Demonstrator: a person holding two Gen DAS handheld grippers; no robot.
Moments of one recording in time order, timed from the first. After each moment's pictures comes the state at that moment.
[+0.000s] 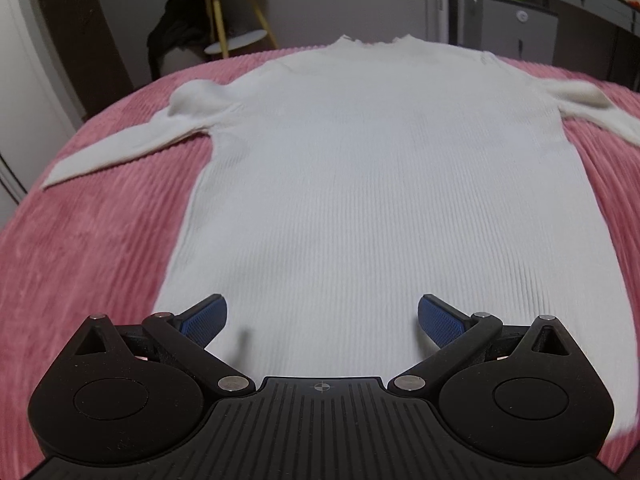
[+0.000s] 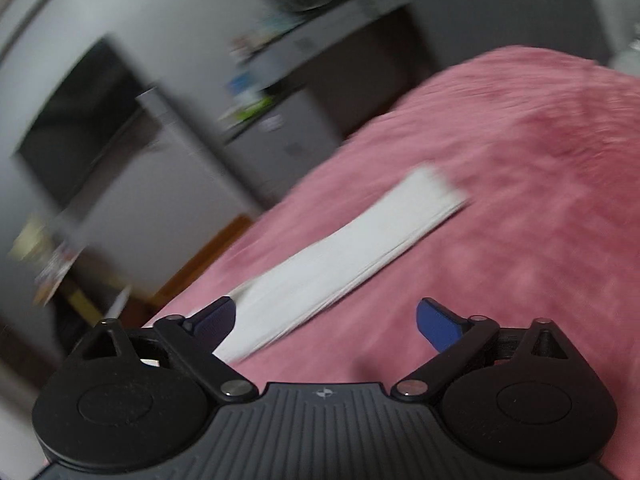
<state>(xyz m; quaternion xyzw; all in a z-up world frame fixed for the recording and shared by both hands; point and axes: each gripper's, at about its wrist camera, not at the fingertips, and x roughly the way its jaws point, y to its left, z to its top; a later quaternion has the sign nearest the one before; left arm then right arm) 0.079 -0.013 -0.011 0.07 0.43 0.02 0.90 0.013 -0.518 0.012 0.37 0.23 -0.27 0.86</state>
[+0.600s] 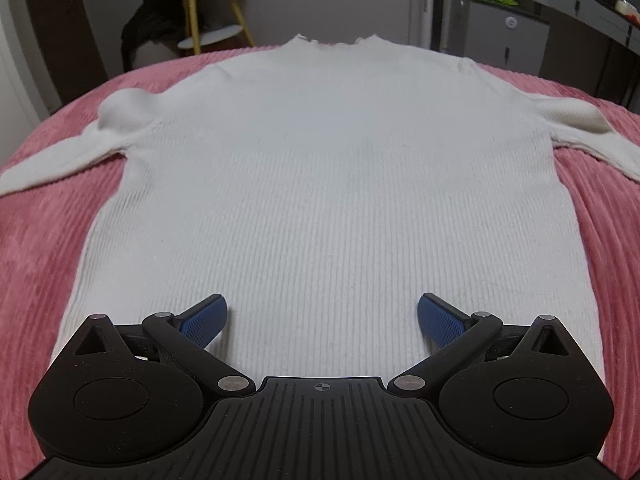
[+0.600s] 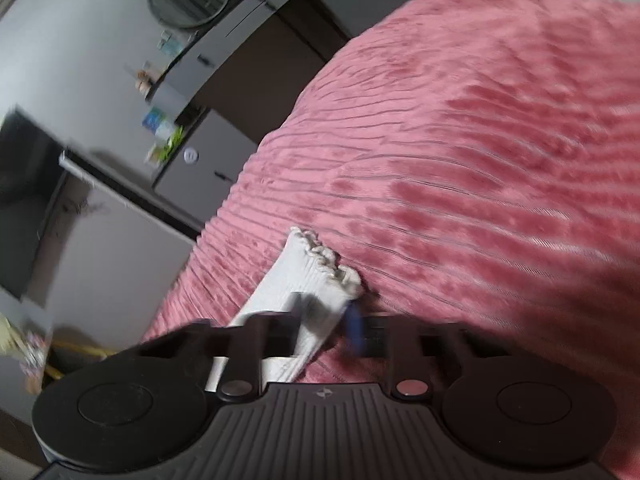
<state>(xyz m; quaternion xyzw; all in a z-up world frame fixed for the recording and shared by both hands) 0.141 -0.056 -0.033 0.04 0.44 -0.01 0.90 0.060 -0.637 -0.051 0.45 0.23 -0.31 0.80</state>
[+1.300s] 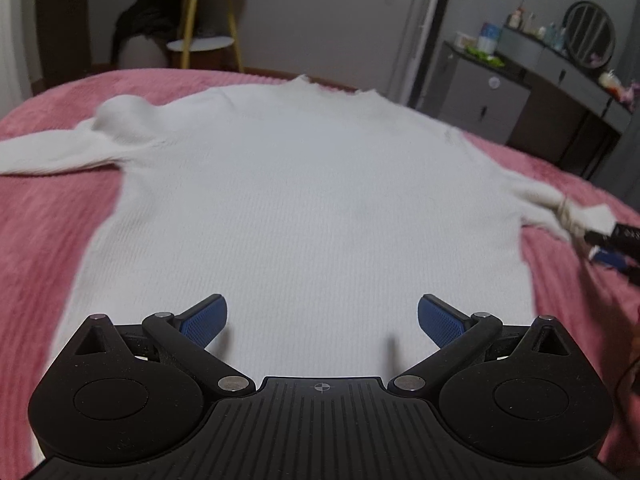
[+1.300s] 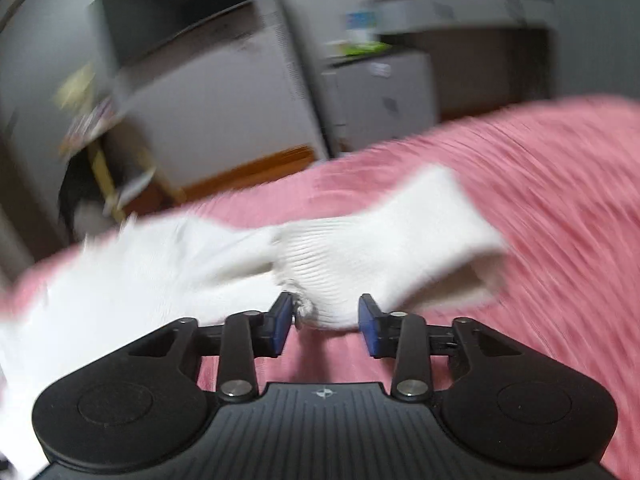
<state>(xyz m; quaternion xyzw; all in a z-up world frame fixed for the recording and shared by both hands) 0.148 -0.024 -0.001 -0.07 0.40 -0.07 0.91 0.136 -0.415 -0.015 0.24 0.31 -0.16 0.91</state>
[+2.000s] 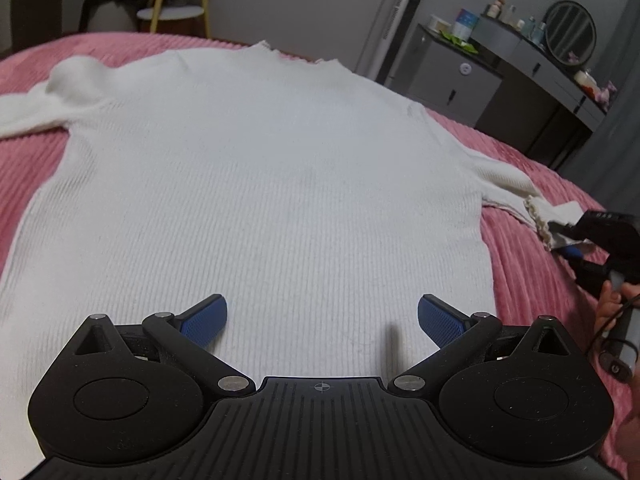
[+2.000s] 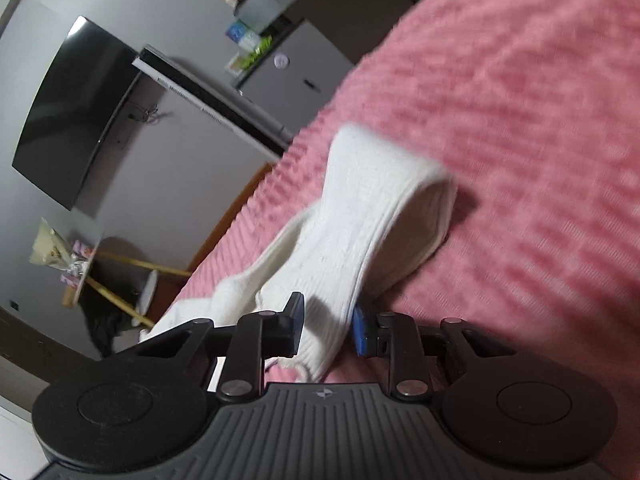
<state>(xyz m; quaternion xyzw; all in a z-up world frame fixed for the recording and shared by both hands) 0.152 -0.034 -0.020 -0.11 0.43 -0.11 0.89 0.125 -0.461 -0.050 0.47 0.27 -0.19 0.82</state>
